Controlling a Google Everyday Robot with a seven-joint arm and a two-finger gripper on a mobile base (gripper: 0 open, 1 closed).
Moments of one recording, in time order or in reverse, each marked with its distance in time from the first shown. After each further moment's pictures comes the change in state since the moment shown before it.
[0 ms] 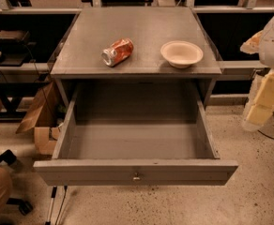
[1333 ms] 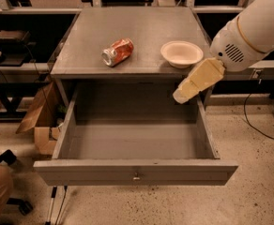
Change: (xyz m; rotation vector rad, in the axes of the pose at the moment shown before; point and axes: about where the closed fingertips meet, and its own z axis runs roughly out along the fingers) arm -0.080 -0.042 0.052 0.023 -0.283 0.410
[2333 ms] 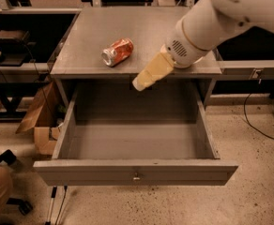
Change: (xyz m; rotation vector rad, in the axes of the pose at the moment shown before) arm -0.068 0.006 0.056 0.050 -0.053 0.059
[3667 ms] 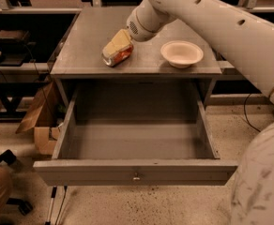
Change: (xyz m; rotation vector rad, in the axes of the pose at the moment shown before) arm -0.126 -0.066 0.136 0.023 -0.103 0.122
